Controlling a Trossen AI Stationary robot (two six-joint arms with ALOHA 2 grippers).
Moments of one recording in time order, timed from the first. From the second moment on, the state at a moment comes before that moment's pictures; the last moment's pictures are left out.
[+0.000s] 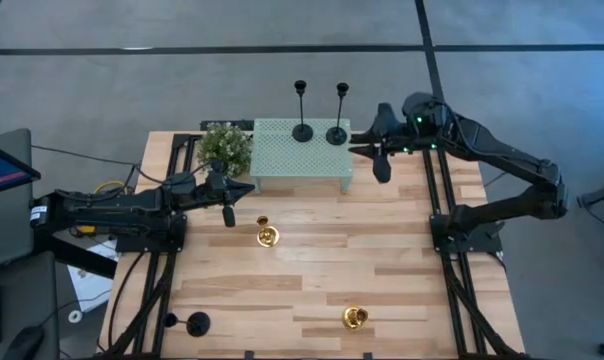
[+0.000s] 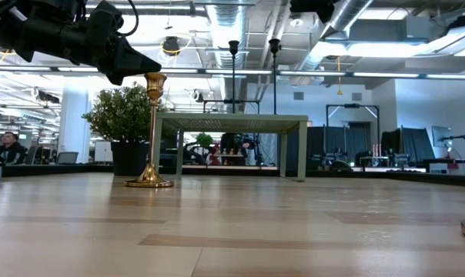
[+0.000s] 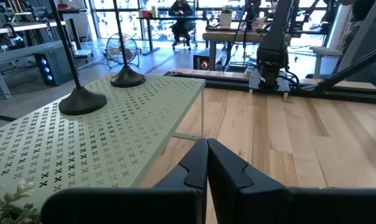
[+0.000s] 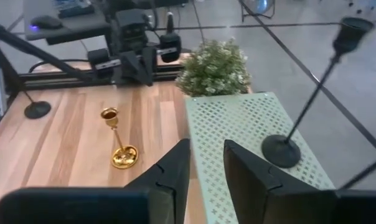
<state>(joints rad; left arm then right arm) 0.18 0.54 0.26 0.34 -0.10 0.05 -0.38 1.18 1.35 -0.61 -0.20 -0.15</state>
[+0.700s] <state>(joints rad) 0.18 0.54 0.26 0.34 -0.10 0.04 -0.45 1.18 1.21 -0.55 -0.07 -0.16</state>
